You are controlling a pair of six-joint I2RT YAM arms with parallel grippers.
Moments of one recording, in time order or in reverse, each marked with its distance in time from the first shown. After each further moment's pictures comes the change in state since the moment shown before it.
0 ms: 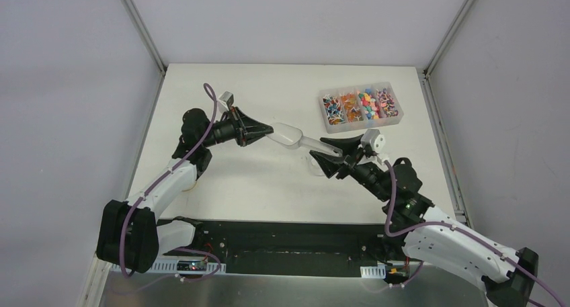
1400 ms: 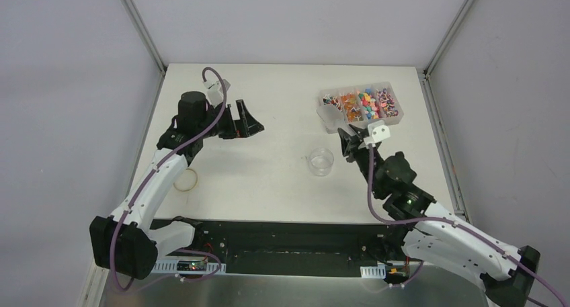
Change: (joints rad) left arm 0.012 -0.023 0.312 -0.791 -0.316 1.025; right arm -0.004 0.011 0.060 -0.177 0.521 -0.211
